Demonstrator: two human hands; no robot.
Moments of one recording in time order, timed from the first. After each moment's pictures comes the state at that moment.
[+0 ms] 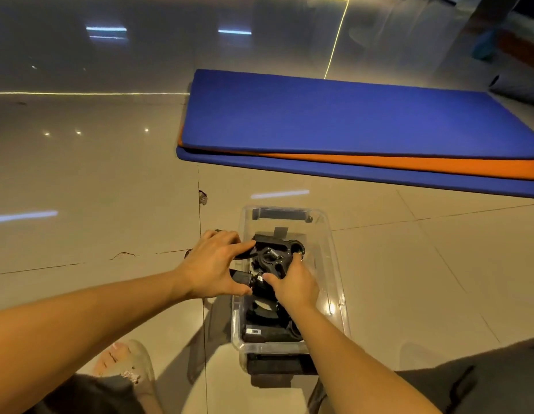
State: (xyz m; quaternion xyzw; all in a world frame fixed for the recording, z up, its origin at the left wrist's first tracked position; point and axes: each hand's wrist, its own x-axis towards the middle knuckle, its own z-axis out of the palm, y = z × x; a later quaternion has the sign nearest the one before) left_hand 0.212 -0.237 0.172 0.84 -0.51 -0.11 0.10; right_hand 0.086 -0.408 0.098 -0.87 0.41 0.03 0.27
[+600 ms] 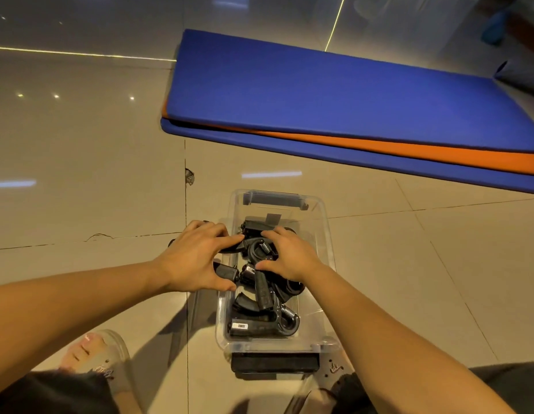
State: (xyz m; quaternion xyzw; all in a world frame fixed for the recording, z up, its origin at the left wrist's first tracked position) left_hand 0.229 -0.239 0.136 0.83 -0.52 -0.15 0.12; right_hand 0.122 -0.473 0.099 -0.97 0.10 0.14 0.16
